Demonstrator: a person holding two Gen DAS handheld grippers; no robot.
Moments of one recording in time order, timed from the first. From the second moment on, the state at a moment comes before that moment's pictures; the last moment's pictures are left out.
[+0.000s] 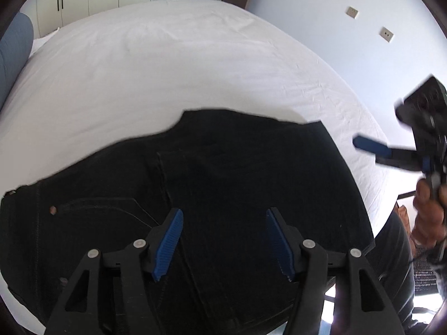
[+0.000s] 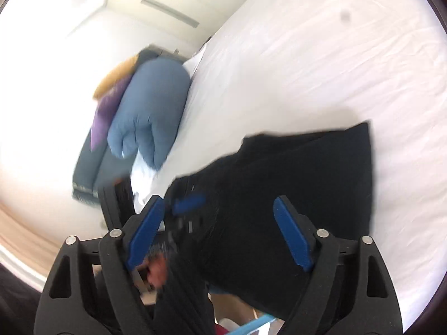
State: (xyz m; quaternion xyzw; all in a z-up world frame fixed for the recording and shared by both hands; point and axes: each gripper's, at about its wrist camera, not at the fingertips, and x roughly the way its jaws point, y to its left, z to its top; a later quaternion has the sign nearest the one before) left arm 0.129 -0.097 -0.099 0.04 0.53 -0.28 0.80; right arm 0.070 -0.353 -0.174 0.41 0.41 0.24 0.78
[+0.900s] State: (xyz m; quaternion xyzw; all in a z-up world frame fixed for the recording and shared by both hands) left arm 0.114 -0.128 -0.134 0.07 0.53 -0.26 0.80; right arm -0.063 -0.276 -0.247 0.38 0.56 0.30 0.67
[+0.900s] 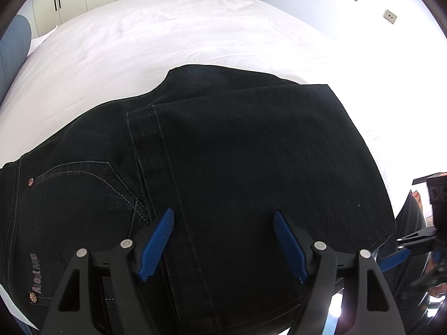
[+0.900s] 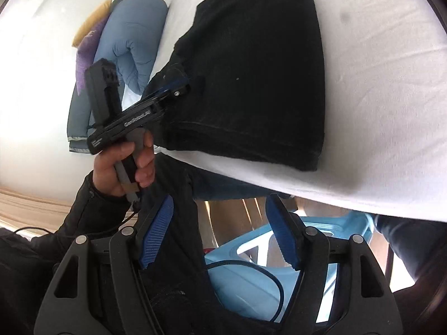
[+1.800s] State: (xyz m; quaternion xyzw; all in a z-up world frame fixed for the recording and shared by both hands) left arm 0.075 0.012 -0.054 -0.14 0.42 -0.18 0.88; right arm 0.042 -0.283 -0.227 0.44 0.52 0.21 0.70
